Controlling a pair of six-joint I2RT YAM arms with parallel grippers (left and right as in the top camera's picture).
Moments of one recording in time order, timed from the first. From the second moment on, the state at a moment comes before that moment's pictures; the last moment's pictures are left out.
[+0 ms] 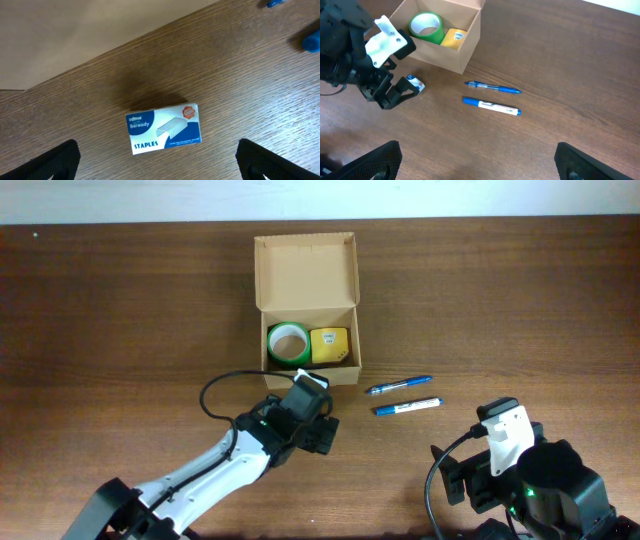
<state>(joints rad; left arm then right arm) -0.72 1.48 0.72 -0.33 -0.12 -0.28 0.62 0.60 1.10 -1.22 0.18 0.15</state>
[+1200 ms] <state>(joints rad) -0.83 1.60 0.64 -0.13 -0.29 -0.47 0.62 0.60 1.10 -1.22 0.18 0.15</state>
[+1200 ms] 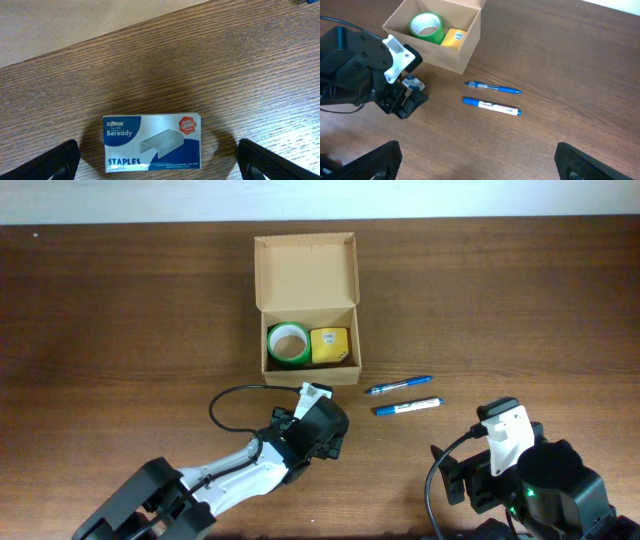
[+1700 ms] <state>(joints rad) -0.83 1.60 0.64 -0.13 -0.29 -0.48 0.62 0.60 1.10 -1.22 0.18 0.15</state>
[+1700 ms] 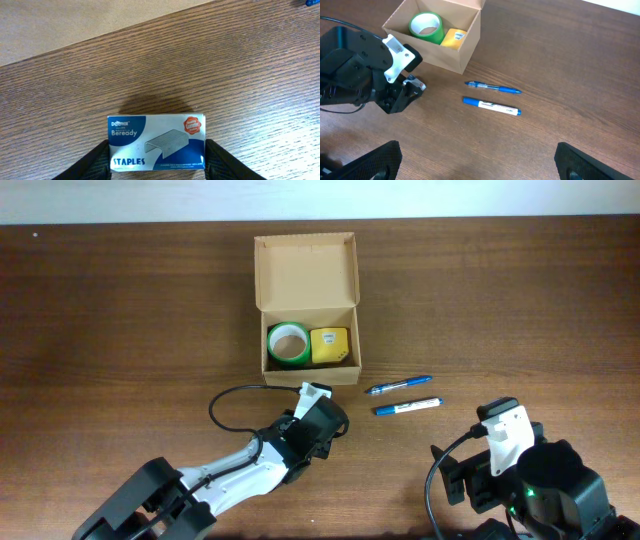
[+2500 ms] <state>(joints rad) -0.83 1.33 0.64 -0.17 -0.29 -0.45 0.62 0.60 1.10 -1.22 0.18 0.14</state>
